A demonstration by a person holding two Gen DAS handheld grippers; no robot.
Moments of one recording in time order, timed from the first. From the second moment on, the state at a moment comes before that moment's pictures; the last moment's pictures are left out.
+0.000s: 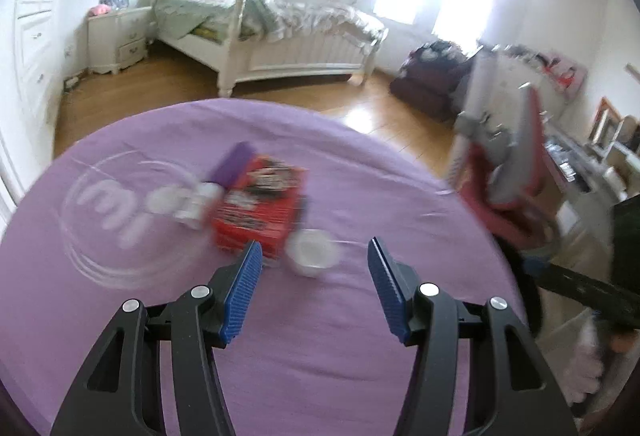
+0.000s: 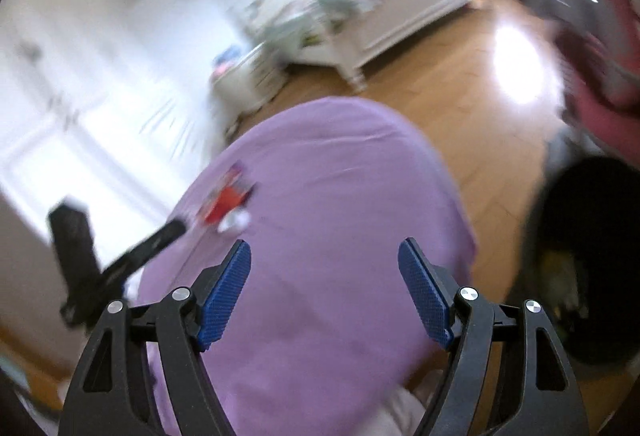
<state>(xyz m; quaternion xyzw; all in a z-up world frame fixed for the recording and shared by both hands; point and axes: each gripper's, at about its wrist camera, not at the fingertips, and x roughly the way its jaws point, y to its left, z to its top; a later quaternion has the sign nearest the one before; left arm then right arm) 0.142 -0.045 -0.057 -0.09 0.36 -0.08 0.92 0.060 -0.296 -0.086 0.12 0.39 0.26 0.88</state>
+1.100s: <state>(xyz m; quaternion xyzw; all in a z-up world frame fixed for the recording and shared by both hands) 0.229 -0.024 -0.056 0.01 0.37 -0.18 0.91 0.157 -0.110 -0.137 -0.04 0.46 0.32 0.83</state>
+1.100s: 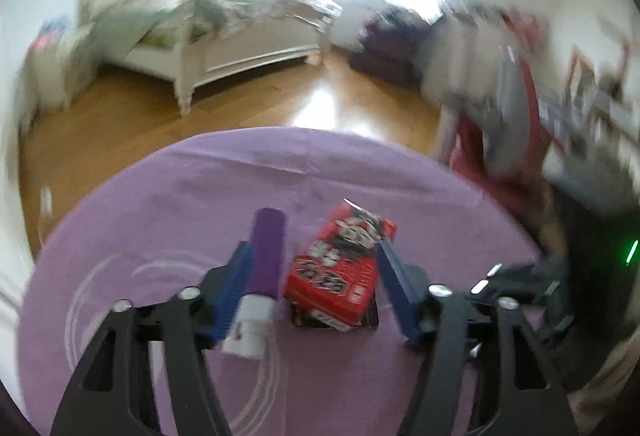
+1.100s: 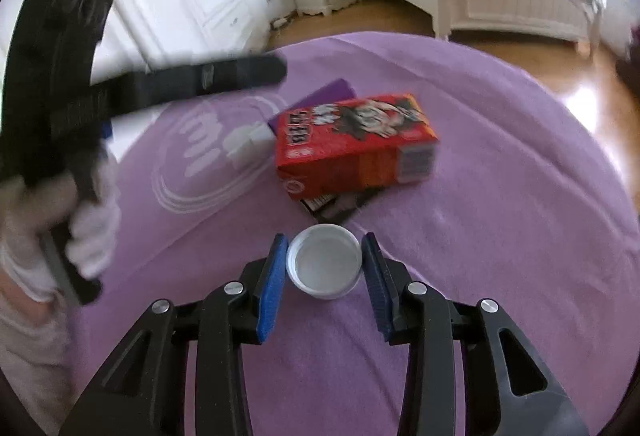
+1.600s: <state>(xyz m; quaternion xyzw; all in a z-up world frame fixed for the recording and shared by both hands) 0.221 -0.041 -0.031 0.00 0.36 -0.16 0.92 0.134 -0.183 -0.142 0.03 0.46 0.29 0.84</state>
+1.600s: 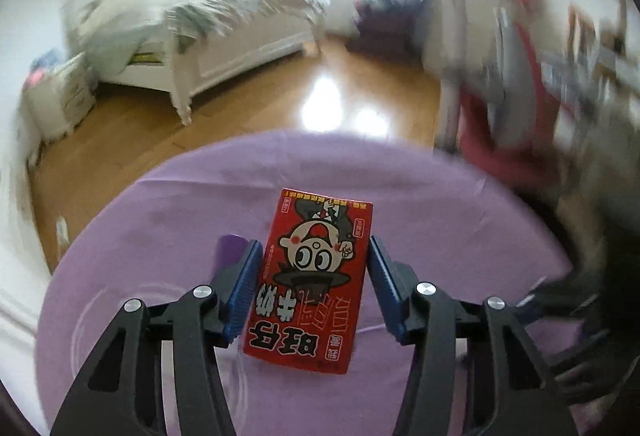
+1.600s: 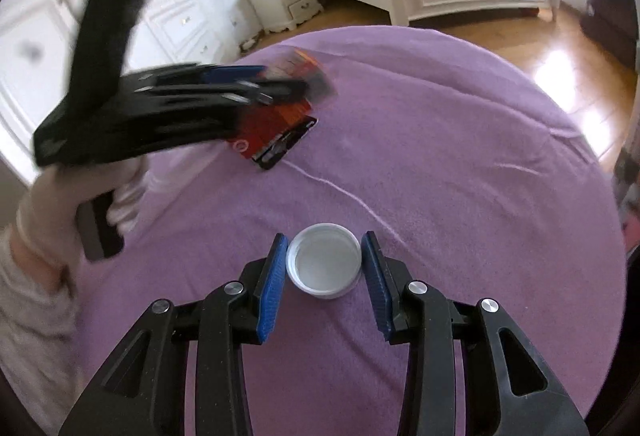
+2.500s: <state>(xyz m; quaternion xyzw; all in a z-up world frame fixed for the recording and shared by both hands) 0.130 -0.280 0.004 -0.06 0.33 -0.33 0.88 0.033 -0.480 -0.043 0.35 0.26 0.23 0.87</state>
